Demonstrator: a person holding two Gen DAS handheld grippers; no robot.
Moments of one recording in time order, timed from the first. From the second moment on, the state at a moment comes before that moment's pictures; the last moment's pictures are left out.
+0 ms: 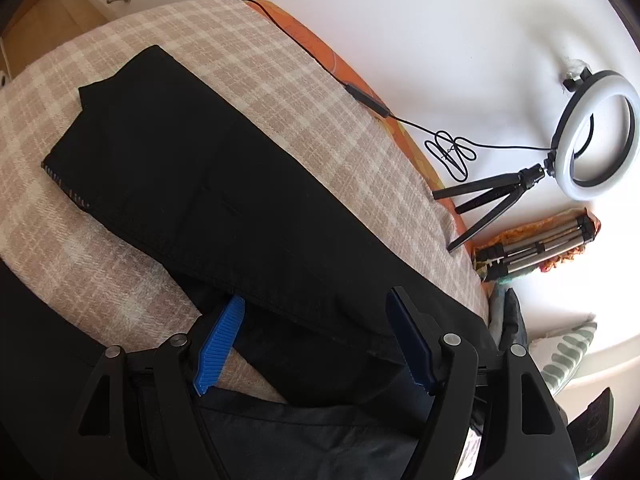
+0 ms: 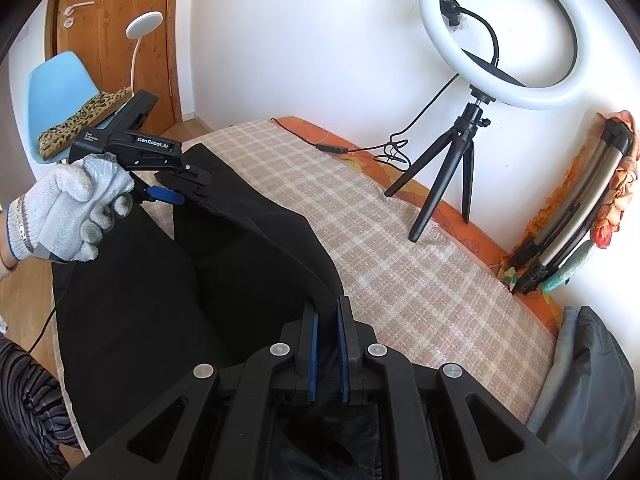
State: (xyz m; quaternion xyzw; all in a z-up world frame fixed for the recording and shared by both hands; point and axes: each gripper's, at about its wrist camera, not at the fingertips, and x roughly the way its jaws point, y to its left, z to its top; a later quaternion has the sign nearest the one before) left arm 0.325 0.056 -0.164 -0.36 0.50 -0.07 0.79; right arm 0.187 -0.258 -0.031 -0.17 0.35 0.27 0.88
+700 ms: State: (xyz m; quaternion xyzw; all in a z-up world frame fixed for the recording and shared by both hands) left arm 0.315 0.105 -0.091 -0.30 0.37 -0.05 0.88; right arm 0.140 -0.261 -0.010 -0.19 0.32 0.26 0.89
